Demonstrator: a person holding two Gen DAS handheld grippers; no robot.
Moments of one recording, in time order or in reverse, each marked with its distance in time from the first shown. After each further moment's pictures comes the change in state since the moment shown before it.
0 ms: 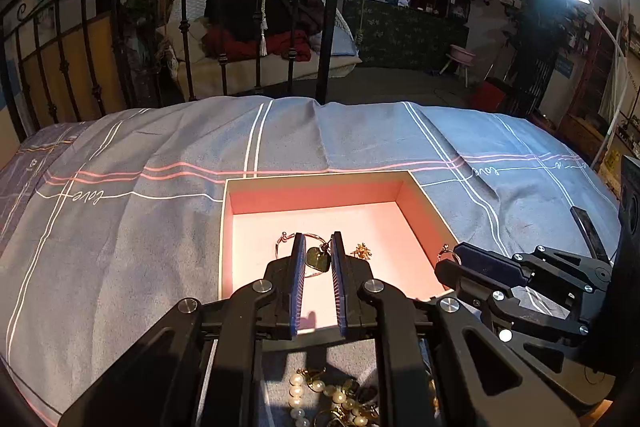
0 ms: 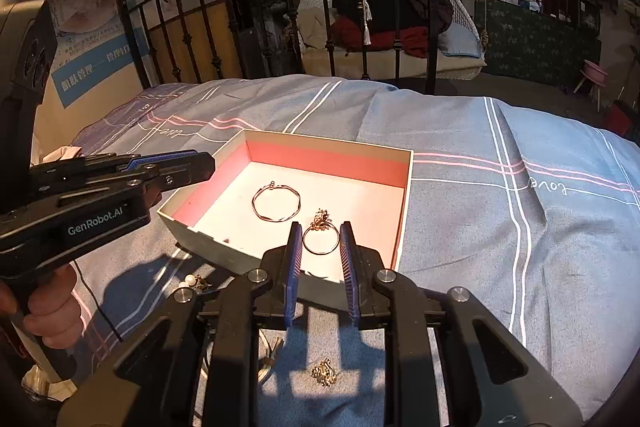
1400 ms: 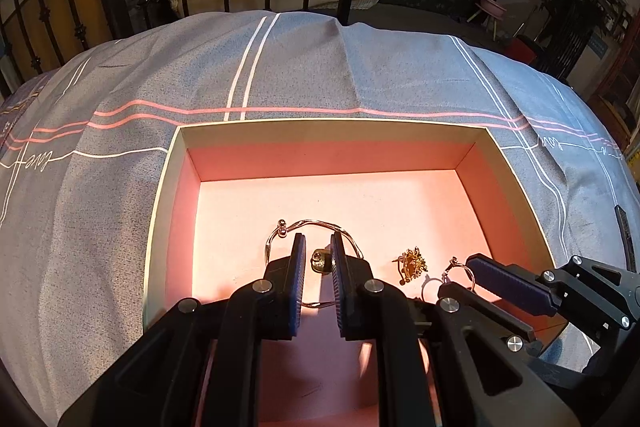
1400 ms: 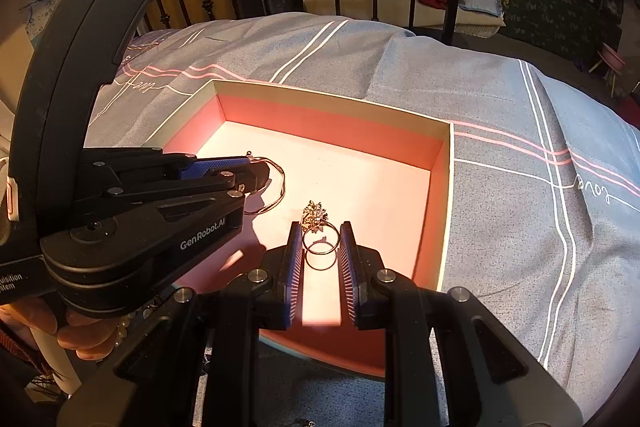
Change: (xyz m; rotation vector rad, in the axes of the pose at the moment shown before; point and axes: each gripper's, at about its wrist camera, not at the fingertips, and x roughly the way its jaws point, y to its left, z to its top) left arm 0.106 0.012 0.002 -0.062 0.255 0.030; right arm 0.072 -0.006 0.016 -0.023 0.202 0.002
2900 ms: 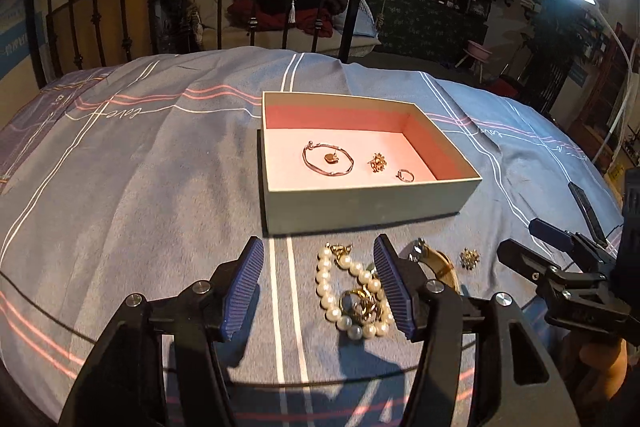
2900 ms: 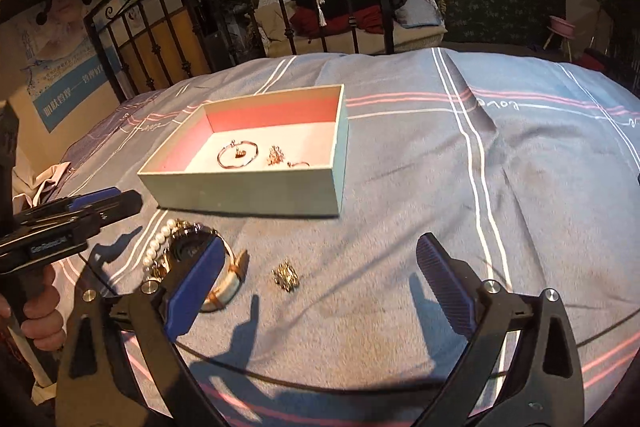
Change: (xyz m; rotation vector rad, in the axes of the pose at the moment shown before) left arm -0.126 0.021 -0.122 -0.042 -0.198 -0.023; right arm -0.093 -0.023 -0.113 0.209 -0.186 -0.038
